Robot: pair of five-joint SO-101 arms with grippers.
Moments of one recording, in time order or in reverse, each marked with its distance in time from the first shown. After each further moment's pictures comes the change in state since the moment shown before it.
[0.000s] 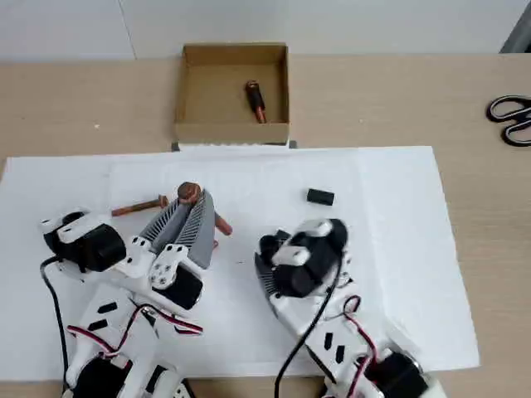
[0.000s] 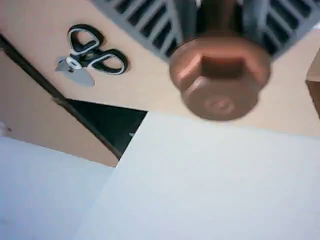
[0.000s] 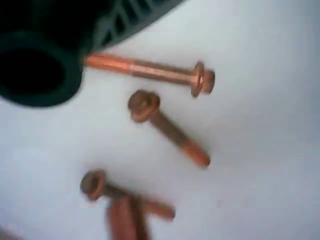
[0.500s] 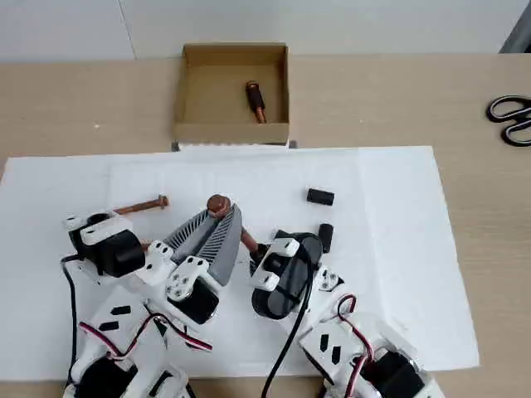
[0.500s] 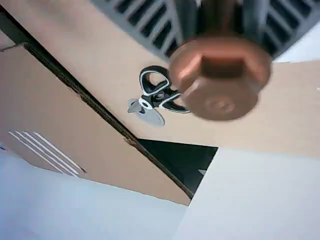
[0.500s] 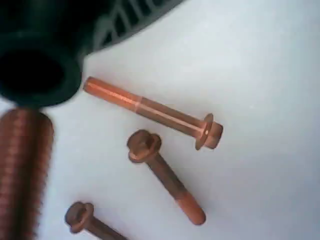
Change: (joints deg) left arm 9.0 0.0 0.0 -0.1 0.6; right arm -1.5 -0.1 1.2 -0.1 11.6
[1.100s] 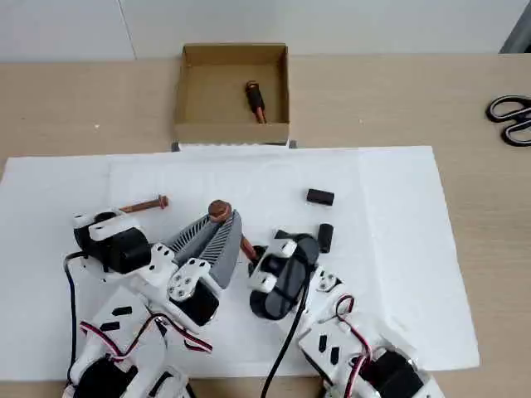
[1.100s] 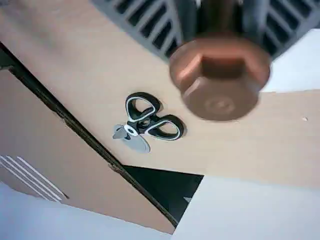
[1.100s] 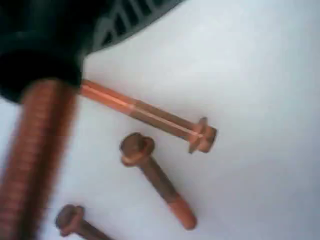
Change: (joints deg) left arm 0.0 -0.1 -0.1 4.4 0.0; right arm -1.6 0.1 0.1 -0.2 0.1
